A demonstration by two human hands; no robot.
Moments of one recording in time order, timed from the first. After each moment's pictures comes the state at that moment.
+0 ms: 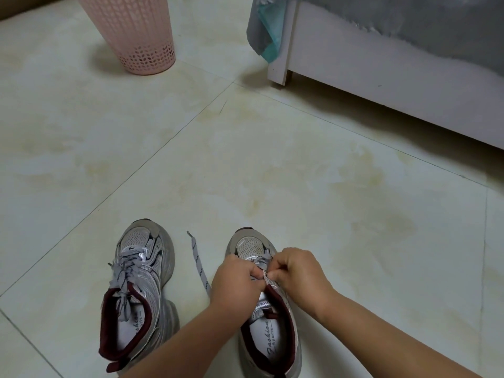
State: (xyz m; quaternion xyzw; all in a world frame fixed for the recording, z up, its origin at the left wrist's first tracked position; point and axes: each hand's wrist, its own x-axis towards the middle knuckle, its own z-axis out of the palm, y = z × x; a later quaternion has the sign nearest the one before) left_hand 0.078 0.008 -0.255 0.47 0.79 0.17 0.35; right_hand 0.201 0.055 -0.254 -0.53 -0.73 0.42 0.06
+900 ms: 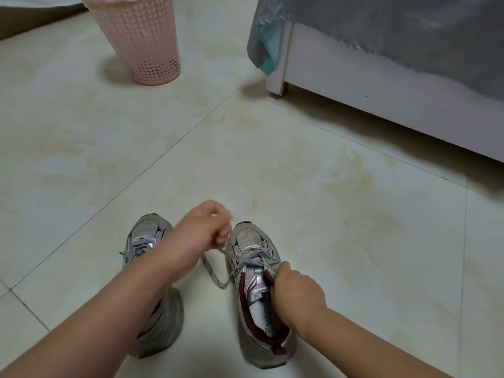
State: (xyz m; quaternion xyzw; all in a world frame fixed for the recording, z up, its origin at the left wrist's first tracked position) left_hand 0.017 0.015 -0.170 0.32 0.62 0.41 0.58; right_hand 0.196 0.006 -0.245 -0.61 -0.74 0.24 -0.16
